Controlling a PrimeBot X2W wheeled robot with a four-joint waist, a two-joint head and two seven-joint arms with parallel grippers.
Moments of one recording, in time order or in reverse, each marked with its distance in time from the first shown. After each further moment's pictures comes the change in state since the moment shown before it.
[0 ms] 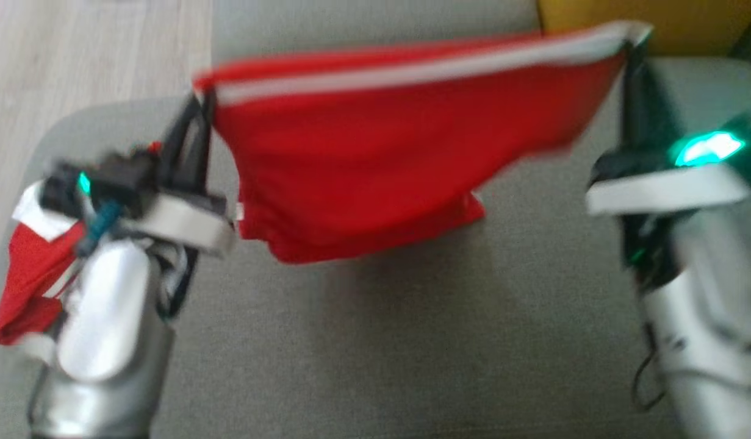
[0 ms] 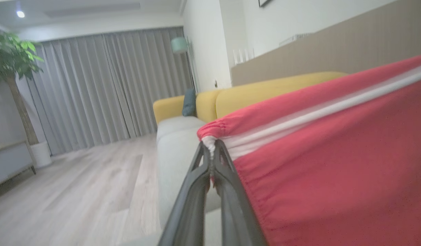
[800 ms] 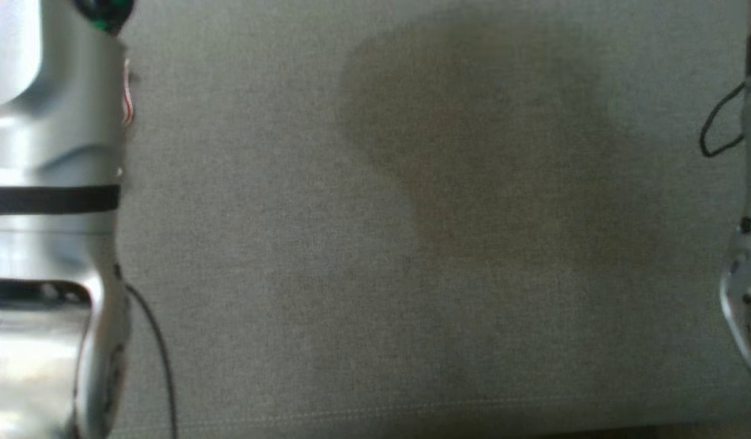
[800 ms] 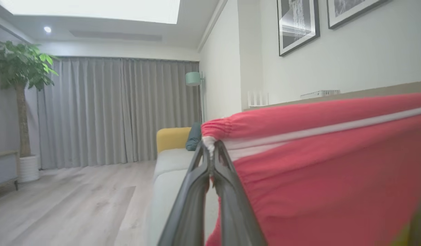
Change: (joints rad) left arm -0.792 -0.064 0.056 0.356 -0.107 -0.007 -0.001; right arm -0.786 -0.038 -0.112 0.341 -0.103 0.000 -0.001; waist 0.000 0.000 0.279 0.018
